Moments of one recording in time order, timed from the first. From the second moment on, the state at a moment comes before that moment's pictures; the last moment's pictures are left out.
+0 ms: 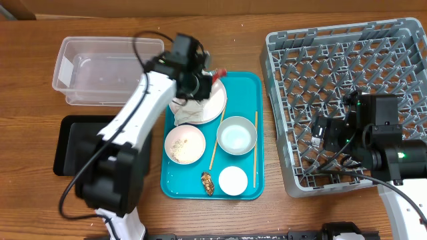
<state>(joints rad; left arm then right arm) -0.31 1.91 1.57 -0.82 0.25 -0.21 0.04 1.06 1.11 -1.12 -0.02 0.22</state>
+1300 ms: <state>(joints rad) -0.33 1.99 1.63 -0.92 0.07 -0.08 0.04 1.06 1.11 -1.12 -0.02 0.22</state>
